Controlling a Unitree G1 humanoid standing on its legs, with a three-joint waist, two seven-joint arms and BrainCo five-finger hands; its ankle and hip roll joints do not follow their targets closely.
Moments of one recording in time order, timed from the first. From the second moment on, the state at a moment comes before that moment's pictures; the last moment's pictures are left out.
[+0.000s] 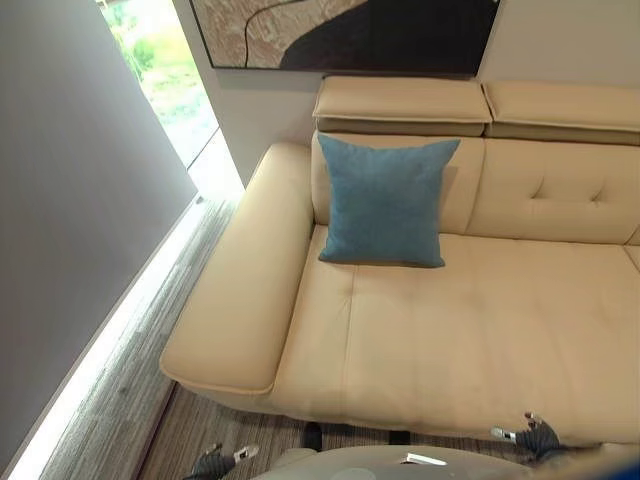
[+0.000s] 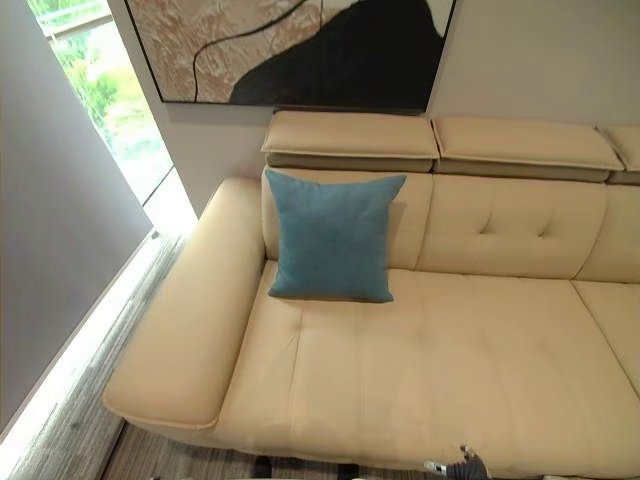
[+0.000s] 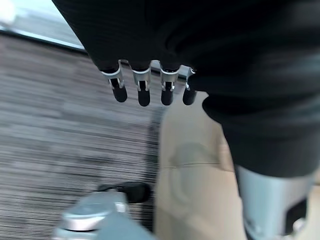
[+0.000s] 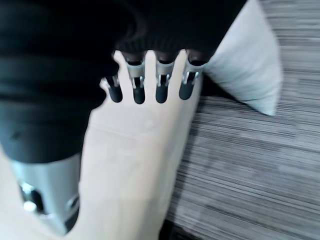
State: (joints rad) left arm 0.15 0.26 -0.04 1.22 -0.12 -0.07 0.09; right arm 0.06 -0.36 0.09 1.23 -0.02 -0.08 -0.14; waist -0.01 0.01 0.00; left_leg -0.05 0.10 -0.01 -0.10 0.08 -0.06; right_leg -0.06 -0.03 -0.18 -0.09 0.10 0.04
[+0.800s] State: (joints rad) left arm 0.01 0.25 -0.17 1.24 -0.02 -0.06 0.09; right arm -0.10 -0.28 0.21 1.32 -0.02 -0.03 -0.12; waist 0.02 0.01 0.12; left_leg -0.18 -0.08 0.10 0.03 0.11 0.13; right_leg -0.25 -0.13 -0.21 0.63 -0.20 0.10
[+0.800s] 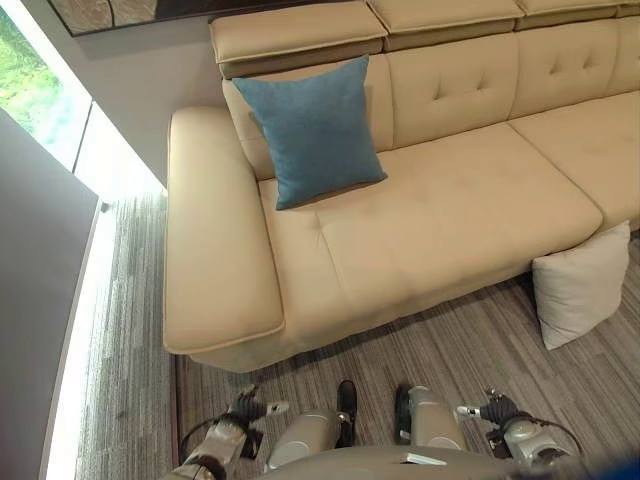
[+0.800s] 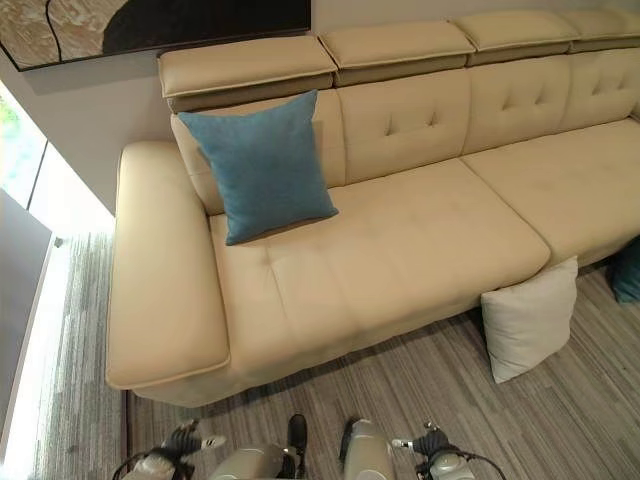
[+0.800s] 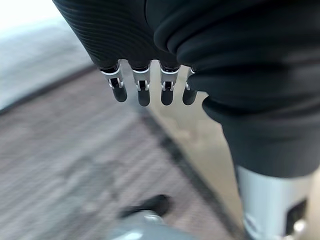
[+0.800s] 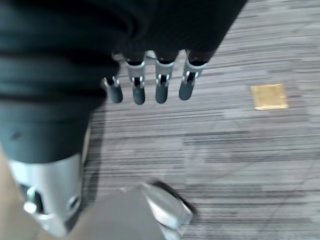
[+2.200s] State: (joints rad) left arm -0.09 0.24 -0.24 1.20 -0.03 -0.06 0.09; right arm -0.06 -0.28 0.16 1.26 0.02 -0.03 -0.18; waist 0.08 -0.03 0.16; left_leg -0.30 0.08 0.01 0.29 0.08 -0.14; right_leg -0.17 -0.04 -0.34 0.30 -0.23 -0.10
